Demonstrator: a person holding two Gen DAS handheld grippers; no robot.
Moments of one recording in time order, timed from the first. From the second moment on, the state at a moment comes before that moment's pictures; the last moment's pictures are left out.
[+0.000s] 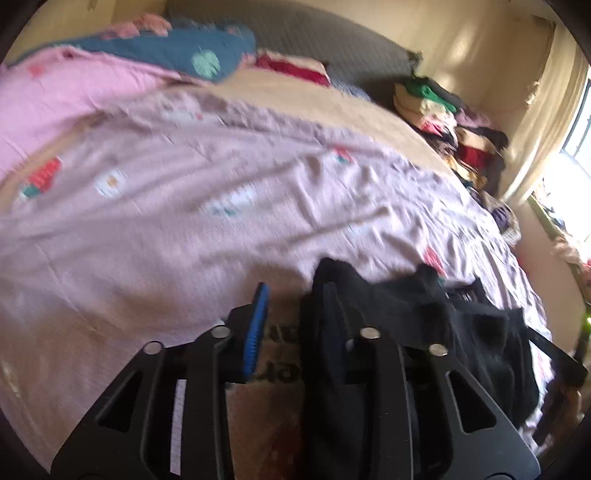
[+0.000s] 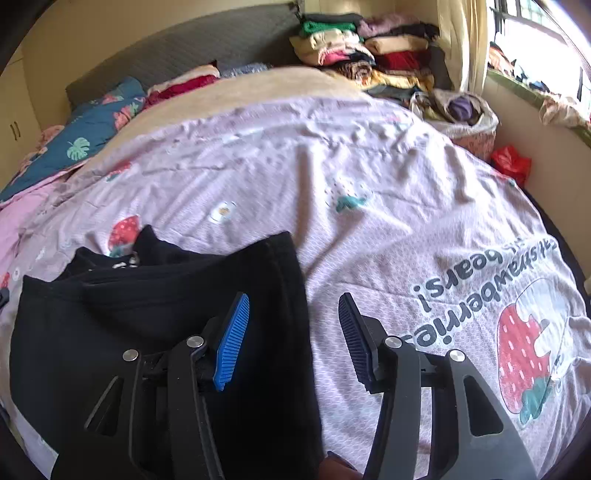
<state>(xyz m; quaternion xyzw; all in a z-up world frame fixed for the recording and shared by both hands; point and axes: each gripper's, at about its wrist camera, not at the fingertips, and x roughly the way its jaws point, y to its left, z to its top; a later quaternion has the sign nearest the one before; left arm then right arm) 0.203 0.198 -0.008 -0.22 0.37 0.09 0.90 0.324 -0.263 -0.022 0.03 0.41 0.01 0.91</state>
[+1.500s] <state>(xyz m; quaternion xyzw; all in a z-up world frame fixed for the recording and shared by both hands) 0.183 0.151 0.000 -0.16 0.38 0.09 0.91 0.259 -0.267 -0.013 0.07 0.39 0.05 0.92</state>
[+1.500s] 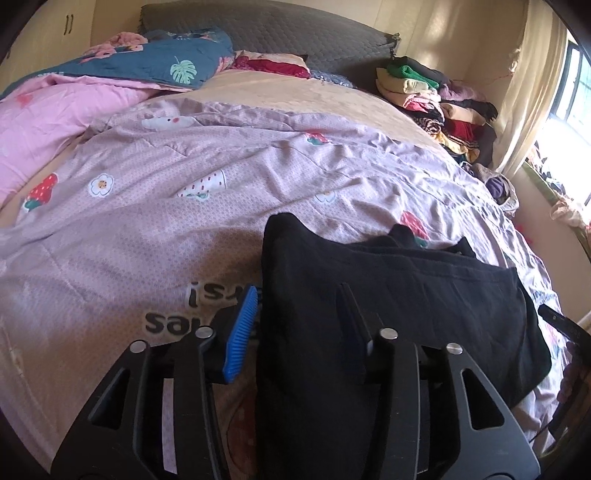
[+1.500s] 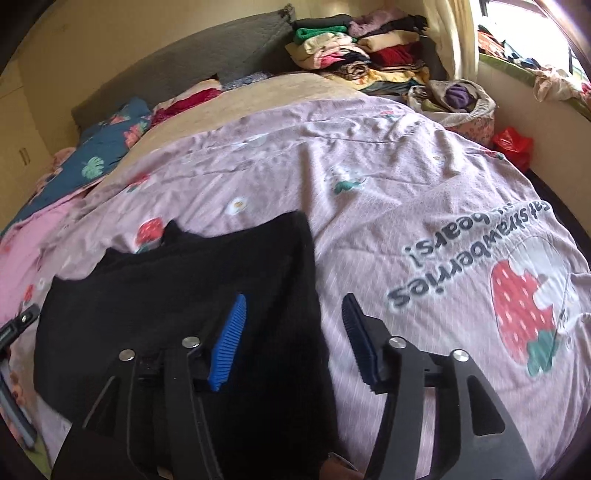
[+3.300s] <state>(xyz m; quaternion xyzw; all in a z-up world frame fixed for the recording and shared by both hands) 0.161 0.203 -0.012 -0.18 0.42 0.12 0.88 0.159 0.048 -0.067 -0.31 0.33 0.23 0.86</state>
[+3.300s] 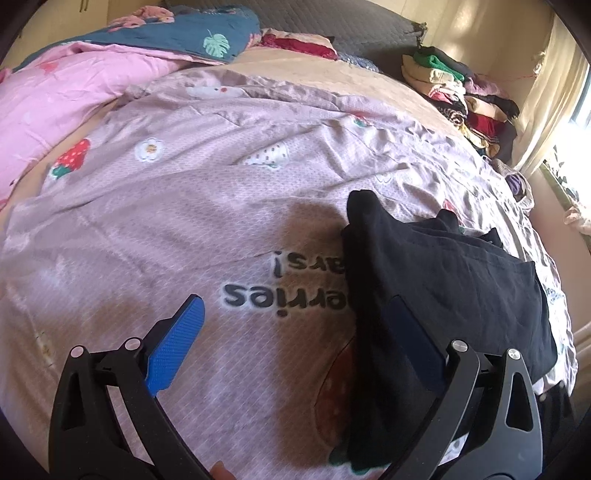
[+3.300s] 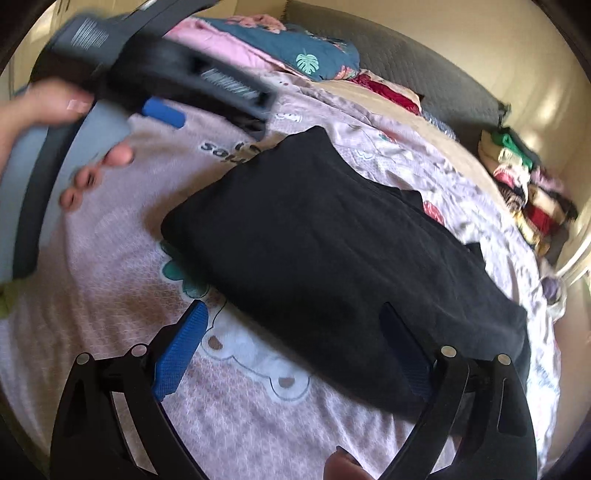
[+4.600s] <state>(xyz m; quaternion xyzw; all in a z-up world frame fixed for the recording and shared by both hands) 0.240 0.060 0.049 -0.22 0.38 -0.05 0.90 0.169 -0.097 0.001 -0.10 0.21 0.13 0.96</state>
